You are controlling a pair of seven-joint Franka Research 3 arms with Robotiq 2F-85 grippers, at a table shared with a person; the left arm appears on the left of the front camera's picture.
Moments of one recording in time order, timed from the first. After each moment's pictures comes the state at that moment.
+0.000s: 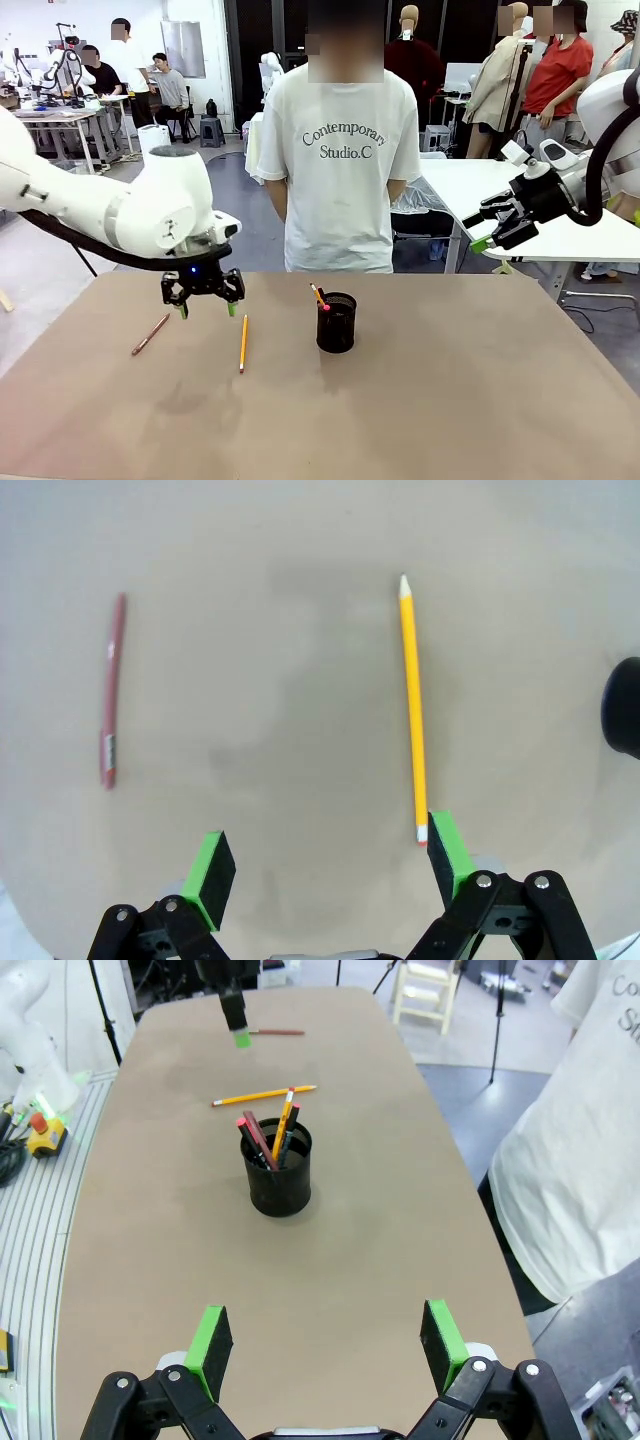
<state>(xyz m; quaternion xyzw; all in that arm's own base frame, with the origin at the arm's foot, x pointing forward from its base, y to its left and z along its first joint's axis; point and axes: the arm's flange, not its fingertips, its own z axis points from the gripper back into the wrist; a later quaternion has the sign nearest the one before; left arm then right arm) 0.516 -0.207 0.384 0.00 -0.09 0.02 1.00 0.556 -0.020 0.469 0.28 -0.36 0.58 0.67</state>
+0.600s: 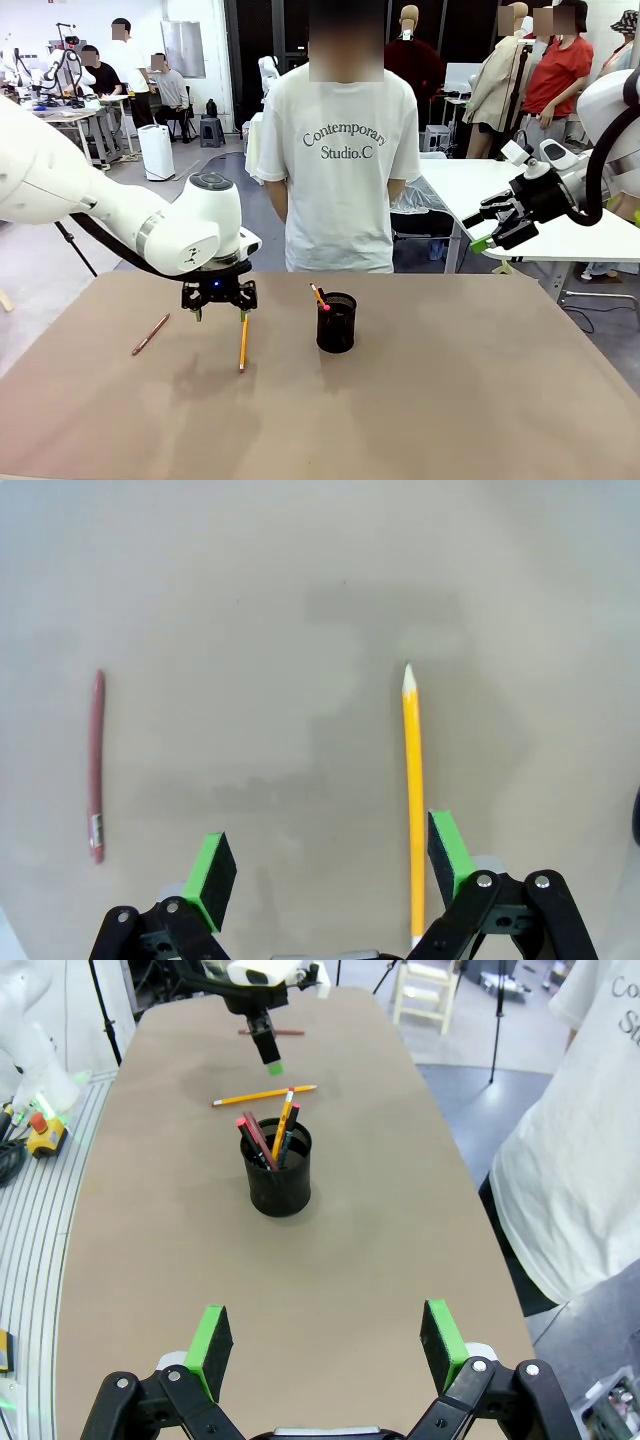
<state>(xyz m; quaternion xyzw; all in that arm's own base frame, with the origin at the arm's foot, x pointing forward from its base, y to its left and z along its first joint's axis) 0.554 -0.235 0.340 0.05 -0.13 0.04 0.99 0.556 -0.020 0.469 0.28 -0.36 0.58 0.67</state>
